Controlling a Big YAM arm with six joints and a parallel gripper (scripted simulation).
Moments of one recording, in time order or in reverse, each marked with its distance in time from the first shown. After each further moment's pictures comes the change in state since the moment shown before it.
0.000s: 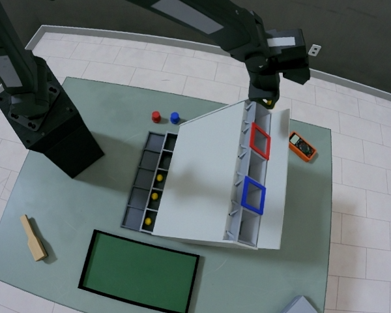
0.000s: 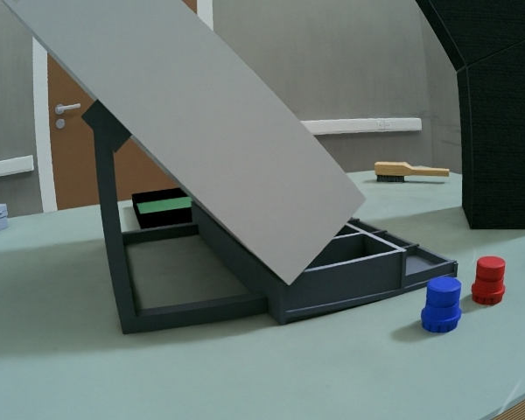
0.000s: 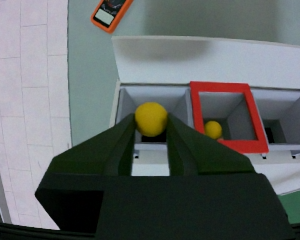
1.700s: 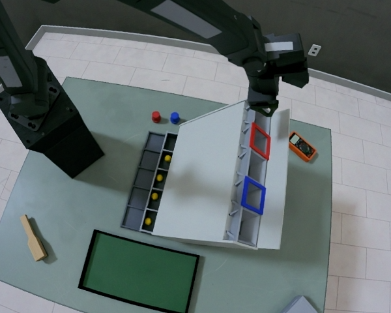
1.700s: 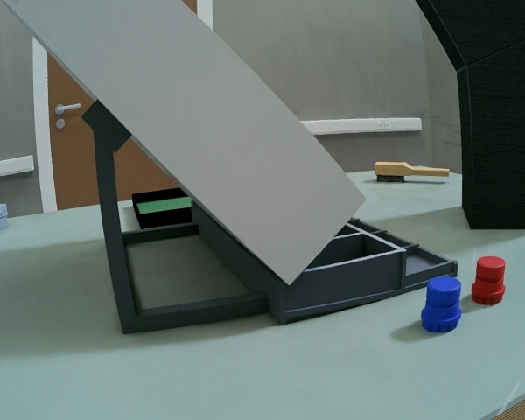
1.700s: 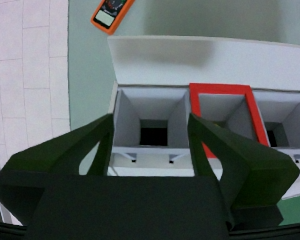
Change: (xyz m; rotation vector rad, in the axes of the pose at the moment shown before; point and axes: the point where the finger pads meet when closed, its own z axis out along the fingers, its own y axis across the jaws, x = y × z) arm 0.002 -0.003 0.006 -0.012 -0.011 0.003
